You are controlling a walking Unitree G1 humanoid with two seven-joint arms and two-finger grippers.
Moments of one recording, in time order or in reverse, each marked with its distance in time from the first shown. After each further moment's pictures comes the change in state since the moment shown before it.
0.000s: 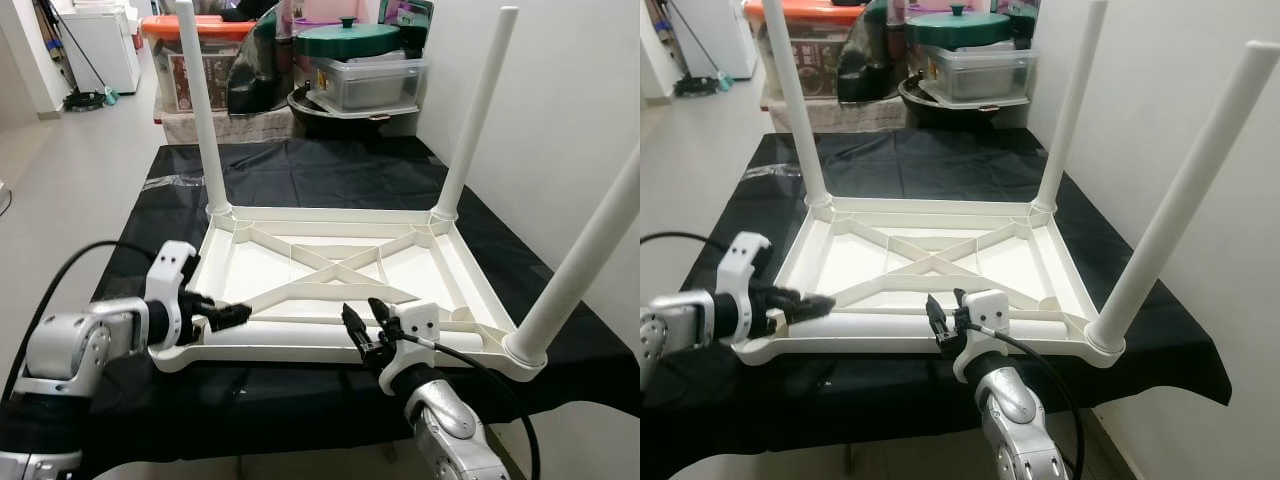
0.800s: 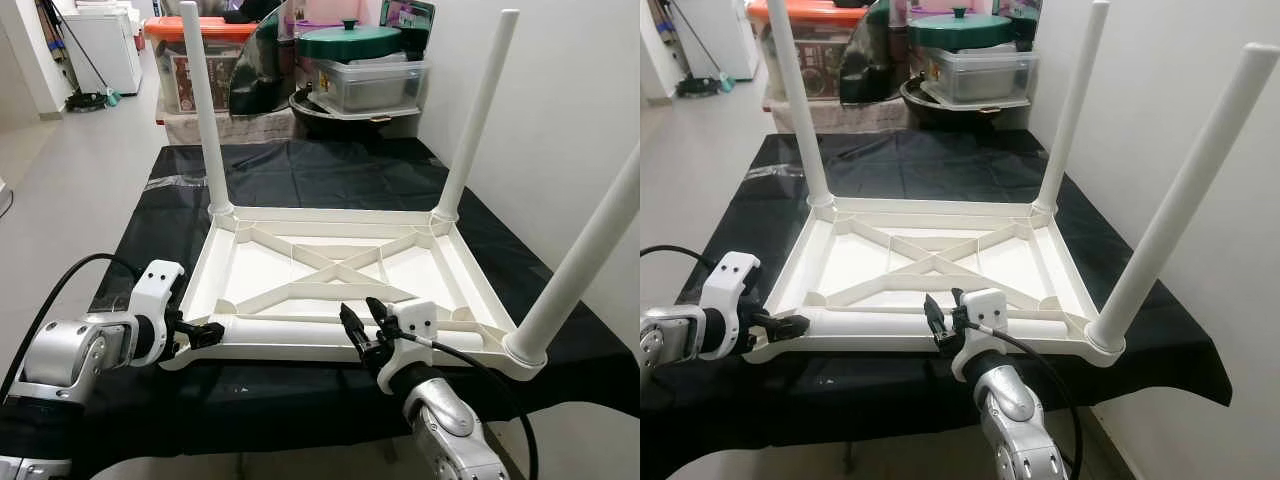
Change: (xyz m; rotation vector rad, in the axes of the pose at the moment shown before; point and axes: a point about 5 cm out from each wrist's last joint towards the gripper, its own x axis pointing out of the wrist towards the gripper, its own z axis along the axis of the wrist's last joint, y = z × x) left arm -0.006 0.022 -0.005 0.031 0.062 0.185; right arm 0.000 -0.001 -0.001 -0.002 0.009 0.003
